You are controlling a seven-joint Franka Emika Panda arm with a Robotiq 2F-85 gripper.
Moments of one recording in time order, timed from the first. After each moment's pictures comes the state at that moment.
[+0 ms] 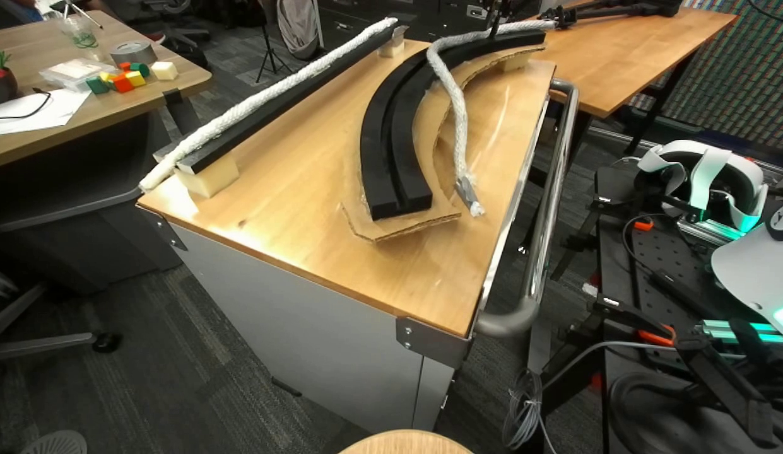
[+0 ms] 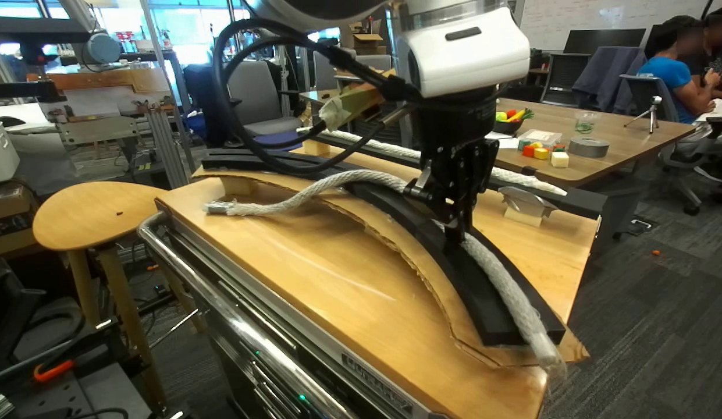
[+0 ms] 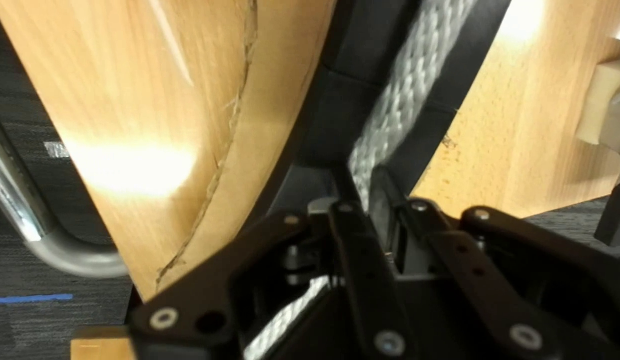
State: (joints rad) arm -0.31 0.05 -0.21 -2.27 -0.02 2.54 1.23
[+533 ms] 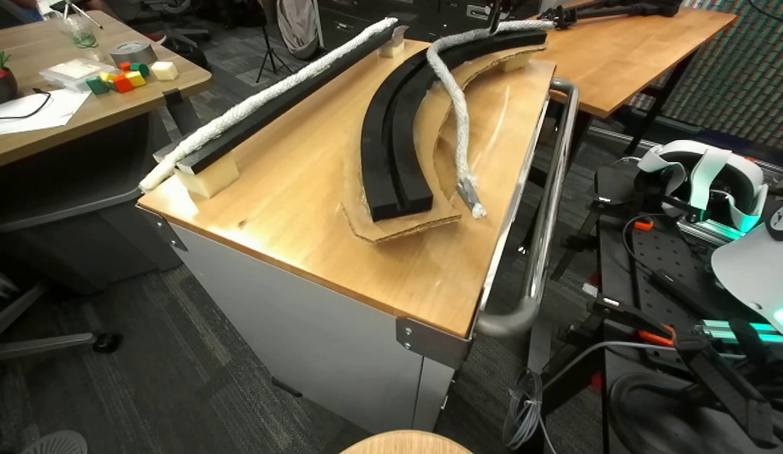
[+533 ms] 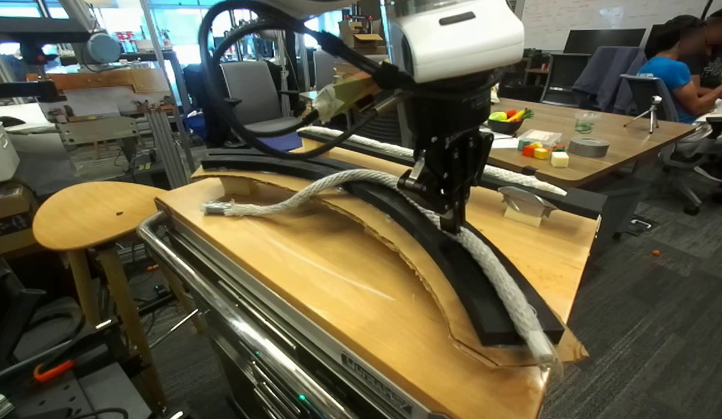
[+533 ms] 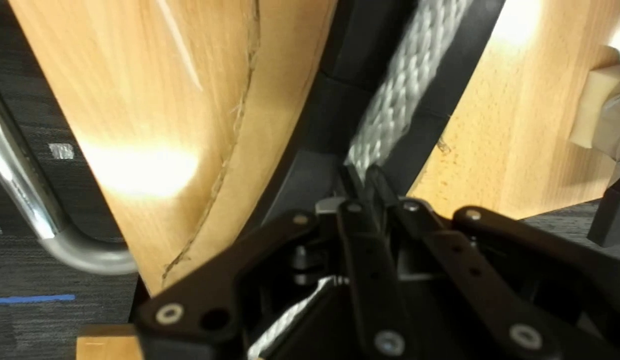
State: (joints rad) arm -0.30 0.02 -0.21 -2.28 -0.02 2.51 1.22
